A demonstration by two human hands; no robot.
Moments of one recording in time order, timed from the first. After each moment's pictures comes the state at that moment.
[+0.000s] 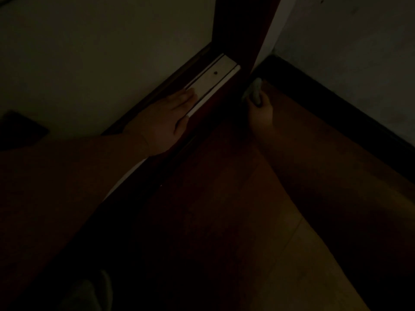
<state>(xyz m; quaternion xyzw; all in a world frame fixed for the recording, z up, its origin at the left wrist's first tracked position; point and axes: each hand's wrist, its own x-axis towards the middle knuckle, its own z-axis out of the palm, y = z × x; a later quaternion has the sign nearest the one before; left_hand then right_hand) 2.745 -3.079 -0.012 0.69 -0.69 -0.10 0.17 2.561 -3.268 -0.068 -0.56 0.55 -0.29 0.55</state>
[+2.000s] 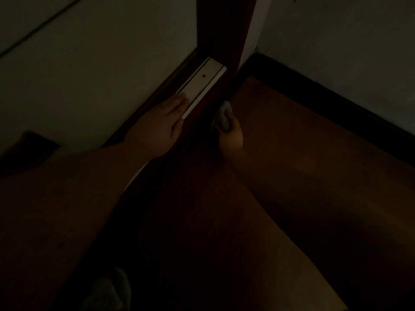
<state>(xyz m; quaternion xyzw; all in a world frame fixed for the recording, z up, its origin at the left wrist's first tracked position) 2.745 -3.081 -0.010 0.69 -0.70 -0.09 0.16 2.576 -3.183 -0.084 -0.51 0.57 -0.28 0.58</state>
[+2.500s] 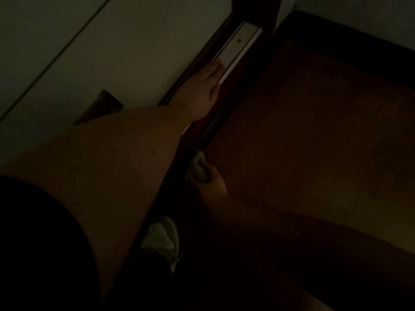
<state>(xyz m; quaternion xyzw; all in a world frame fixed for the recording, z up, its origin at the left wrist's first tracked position) 2.740 -3.078 0.002 0.71 -0.69 -0.11 0.09 2.581 -2.938 -0.081 -0.43 0.51 -0.13 0.73</state>
